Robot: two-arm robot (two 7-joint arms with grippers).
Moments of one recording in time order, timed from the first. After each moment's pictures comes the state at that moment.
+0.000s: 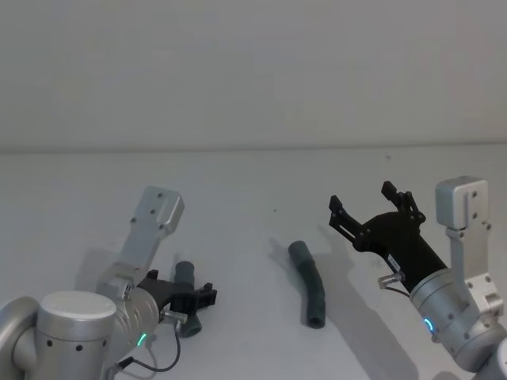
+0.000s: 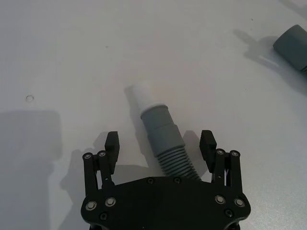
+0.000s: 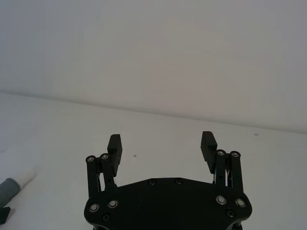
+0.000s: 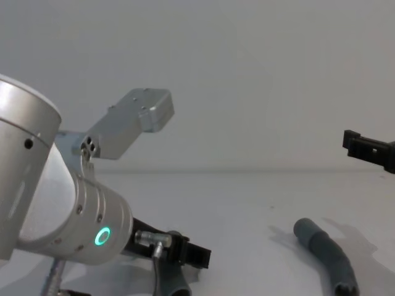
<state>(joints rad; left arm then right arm) -0.18 0.12 0.40 -1.80 -0.24 0.94 0.10 -0.01 0.34 -0.23 -1.77 0.29 0.03 0.07</state>
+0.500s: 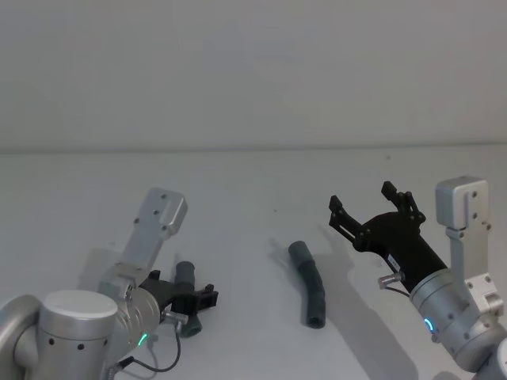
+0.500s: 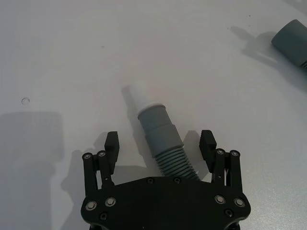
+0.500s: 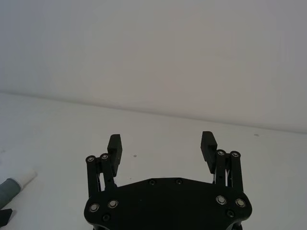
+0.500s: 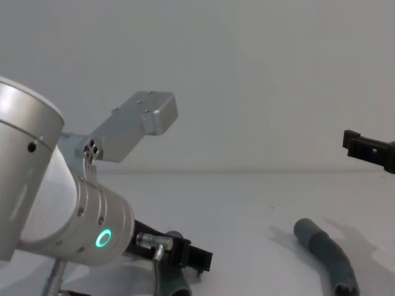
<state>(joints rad) -0.19 0.13 0.41 -1.79 -0.23 0.94 0.07 -0.01 0.34 -0.23 -1.77 0.29 0.03 0.07</state>
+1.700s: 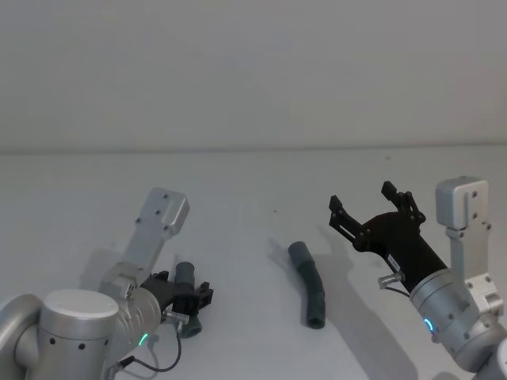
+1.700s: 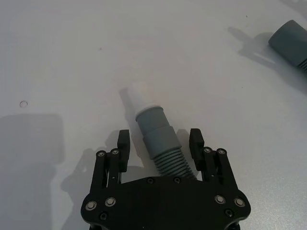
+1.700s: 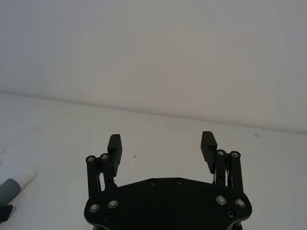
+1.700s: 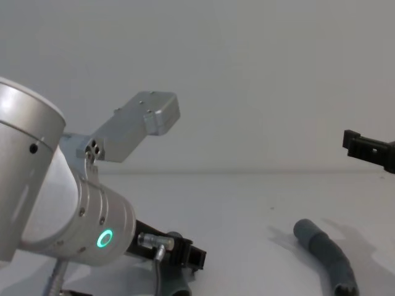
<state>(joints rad) -0.19 0.13 0.42 -1.79 -0.23 0.93 0.06 -0.01 0.34 -0.23 -1.77 0.29 0.03 0.07</state>
